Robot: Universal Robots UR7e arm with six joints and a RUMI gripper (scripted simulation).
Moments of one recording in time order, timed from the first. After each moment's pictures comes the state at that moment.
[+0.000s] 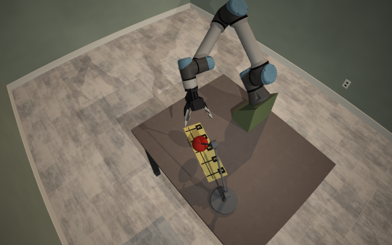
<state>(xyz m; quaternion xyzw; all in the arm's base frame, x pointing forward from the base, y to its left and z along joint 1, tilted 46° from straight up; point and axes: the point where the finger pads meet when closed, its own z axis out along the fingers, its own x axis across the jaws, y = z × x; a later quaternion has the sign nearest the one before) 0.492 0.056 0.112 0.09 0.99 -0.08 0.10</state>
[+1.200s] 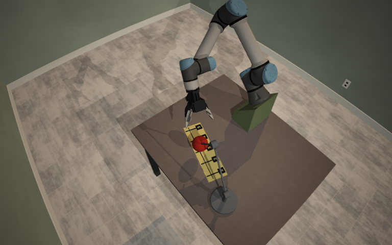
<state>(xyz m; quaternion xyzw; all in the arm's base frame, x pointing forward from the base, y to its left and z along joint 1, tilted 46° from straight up) 0.493 0.063 0.107 0.09 0.99 -0.10 0.10</state>
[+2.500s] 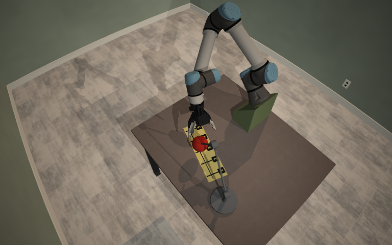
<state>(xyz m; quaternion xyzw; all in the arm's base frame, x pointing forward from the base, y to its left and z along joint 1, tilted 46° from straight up) 0.506 0.056 0.046 0.10 0.98 -0.16 0.09</state>
